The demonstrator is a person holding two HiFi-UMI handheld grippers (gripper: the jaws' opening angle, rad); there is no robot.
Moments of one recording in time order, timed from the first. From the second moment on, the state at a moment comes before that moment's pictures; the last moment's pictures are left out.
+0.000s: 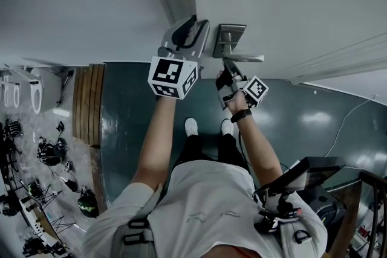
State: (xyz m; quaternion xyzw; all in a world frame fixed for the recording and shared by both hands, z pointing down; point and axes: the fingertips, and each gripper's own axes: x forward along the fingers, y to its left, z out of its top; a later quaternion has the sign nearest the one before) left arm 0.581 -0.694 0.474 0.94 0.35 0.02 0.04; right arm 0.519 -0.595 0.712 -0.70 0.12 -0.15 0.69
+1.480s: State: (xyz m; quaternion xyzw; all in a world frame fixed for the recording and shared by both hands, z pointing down) left arm 0.418 -0.676 0.481 0.93 0.36 0.01 0.05; right arm 0.360 -0.532 0.495 -0.99 0.09 -0.02 0.08
